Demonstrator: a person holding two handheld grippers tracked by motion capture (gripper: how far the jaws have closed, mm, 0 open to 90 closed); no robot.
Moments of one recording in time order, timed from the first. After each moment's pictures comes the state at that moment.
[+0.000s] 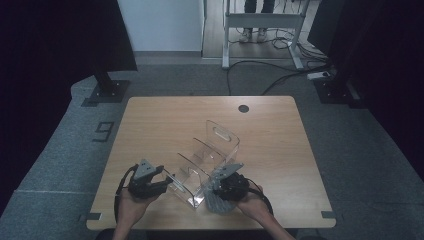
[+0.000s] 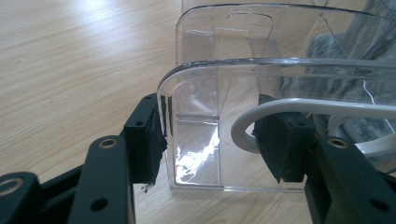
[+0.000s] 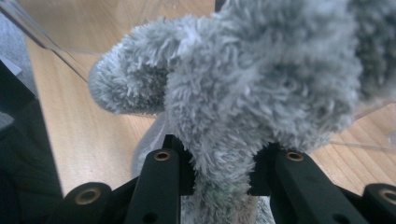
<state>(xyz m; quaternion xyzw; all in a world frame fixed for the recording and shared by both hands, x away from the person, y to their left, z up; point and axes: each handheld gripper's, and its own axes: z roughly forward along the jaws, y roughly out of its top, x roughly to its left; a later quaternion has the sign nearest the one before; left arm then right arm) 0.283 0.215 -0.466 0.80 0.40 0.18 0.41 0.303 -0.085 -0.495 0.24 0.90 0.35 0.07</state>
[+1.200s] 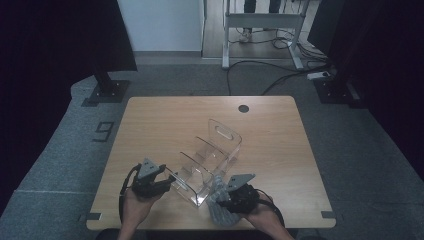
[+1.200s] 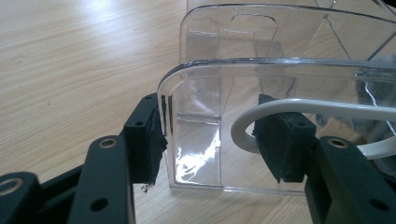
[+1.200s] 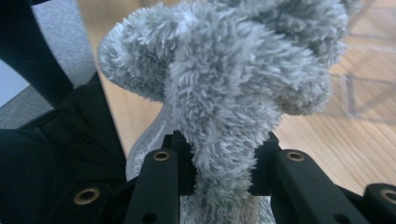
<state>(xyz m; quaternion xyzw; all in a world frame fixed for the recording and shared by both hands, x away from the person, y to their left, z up) 0.284 0.205 -0.467 0.79 0.41 0.19 0.41 0.265 -0.108 -0.480 0.22 0.90 0.37 0.05</state>
